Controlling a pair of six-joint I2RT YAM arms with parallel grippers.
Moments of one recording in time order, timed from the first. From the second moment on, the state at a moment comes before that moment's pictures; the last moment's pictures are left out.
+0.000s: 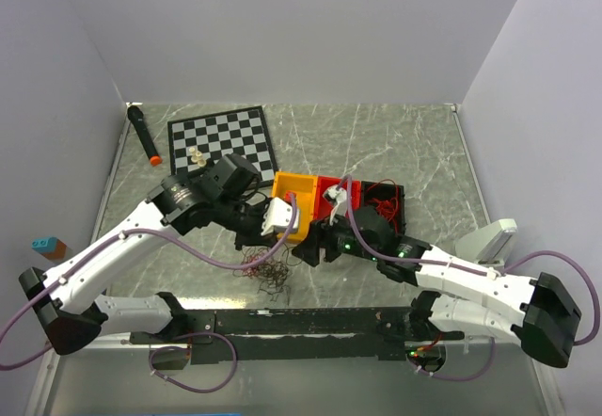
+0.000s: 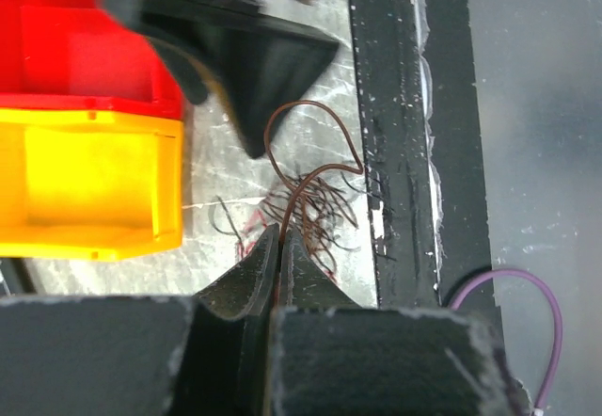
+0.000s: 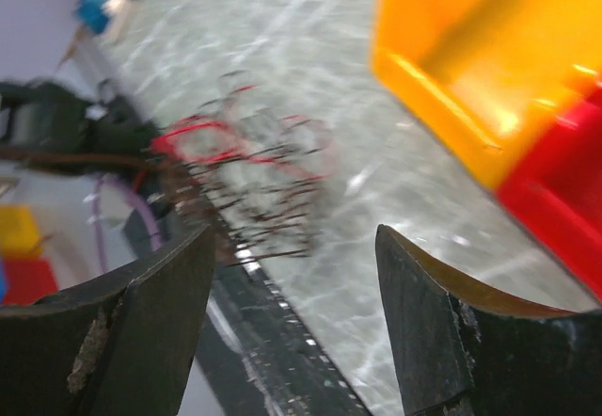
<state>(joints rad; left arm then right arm) -0.86 1.20 1.33 -1.05 0.57 0.63 0.93 0.98 0.55 0.01 -0.13 0.59</state>
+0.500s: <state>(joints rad) -0.86 1.17 1.36 -0.99 0.51 0.55 1.03 1.16 0.62 0.19 -0.25 0.59</state>
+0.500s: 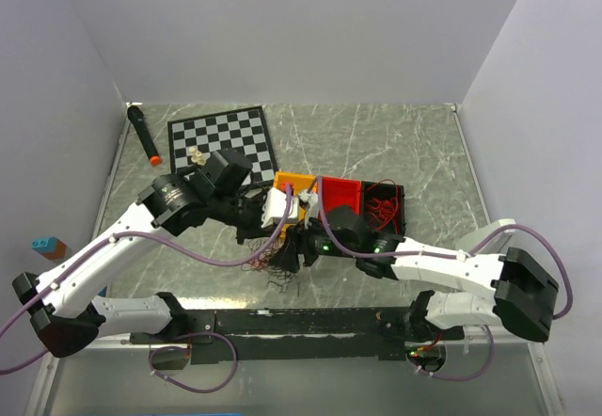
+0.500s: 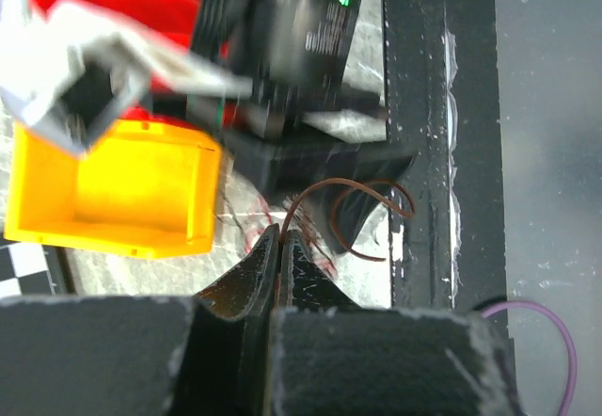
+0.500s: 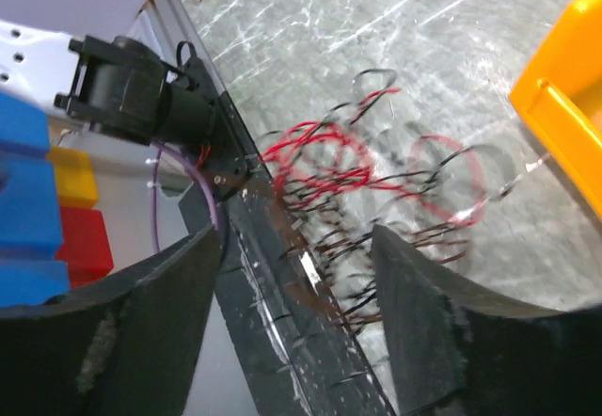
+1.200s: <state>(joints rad) -0.86 1.14 1.59 -1.01 0.36 0.53 1.07 1.10 0.47 0.15 -0.10 0.66</state>
